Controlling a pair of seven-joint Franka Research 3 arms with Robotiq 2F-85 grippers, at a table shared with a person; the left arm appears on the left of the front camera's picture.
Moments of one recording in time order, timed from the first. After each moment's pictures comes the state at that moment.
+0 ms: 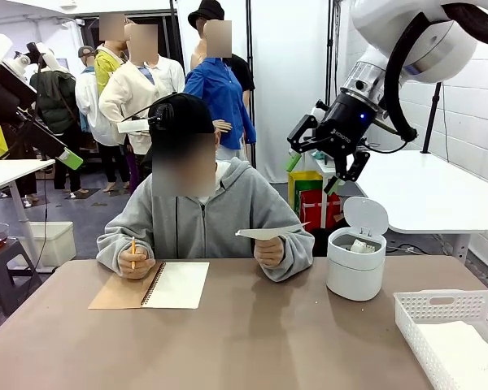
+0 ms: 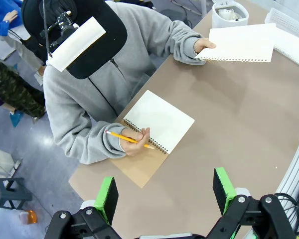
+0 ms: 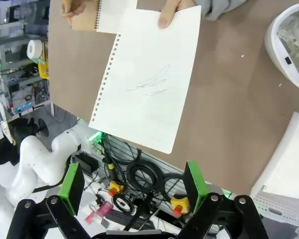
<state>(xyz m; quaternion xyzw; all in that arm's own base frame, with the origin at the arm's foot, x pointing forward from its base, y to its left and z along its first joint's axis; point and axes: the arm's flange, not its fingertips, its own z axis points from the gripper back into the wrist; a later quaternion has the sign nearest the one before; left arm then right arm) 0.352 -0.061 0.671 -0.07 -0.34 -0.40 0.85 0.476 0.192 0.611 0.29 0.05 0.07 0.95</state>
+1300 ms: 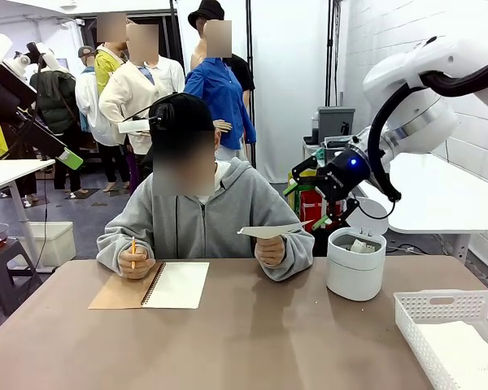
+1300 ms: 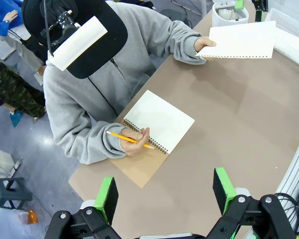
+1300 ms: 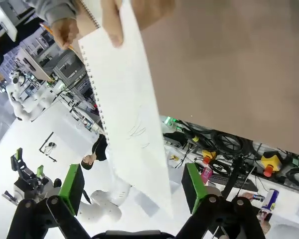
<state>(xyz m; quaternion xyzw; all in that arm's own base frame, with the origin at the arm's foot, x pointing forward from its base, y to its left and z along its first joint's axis) 0.352 -0.061 0.671 -0.07 -0.34 -0.40 0.85 0.547 0.165 0.483 0.39 0.26 -0.19 0.86</state>
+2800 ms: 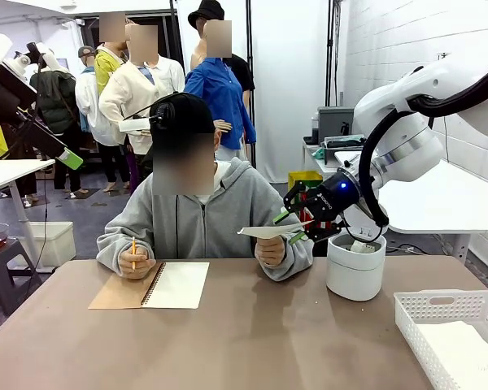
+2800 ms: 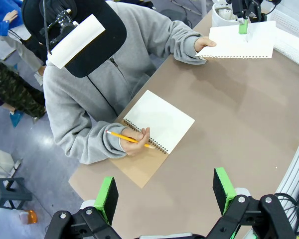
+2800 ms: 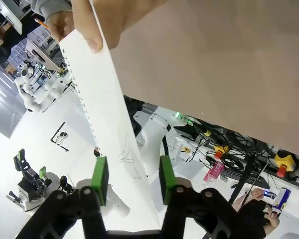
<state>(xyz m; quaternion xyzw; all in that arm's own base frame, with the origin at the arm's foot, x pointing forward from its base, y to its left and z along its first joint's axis) 0.352 -0.061 0.671 -0.07 -0.34 -0.40 0.85 0.536 0.184 0.438 0.43 0.29 -0.19 0.83</state>
